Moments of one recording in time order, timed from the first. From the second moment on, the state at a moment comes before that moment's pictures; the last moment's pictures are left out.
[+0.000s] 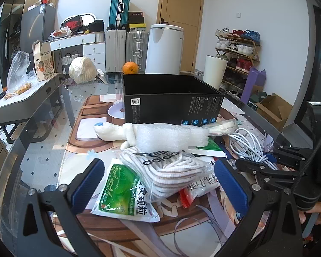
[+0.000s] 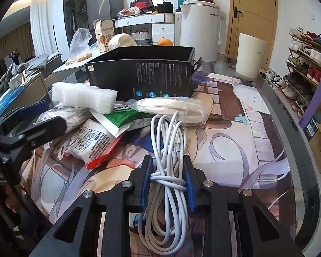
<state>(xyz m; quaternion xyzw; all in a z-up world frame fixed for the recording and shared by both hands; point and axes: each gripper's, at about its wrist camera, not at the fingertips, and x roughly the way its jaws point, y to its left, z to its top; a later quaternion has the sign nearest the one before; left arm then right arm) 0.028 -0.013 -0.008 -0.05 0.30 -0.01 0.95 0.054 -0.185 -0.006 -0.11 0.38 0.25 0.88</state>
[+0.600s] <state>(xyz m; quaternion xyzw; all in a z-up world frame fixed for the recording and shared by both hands) 0.044 -0.024 -0.012 -0.04 0.32 -0.02 0.95 0.053 -0.184 -0.006 -0.11 0.38 0.25 0.88</state>
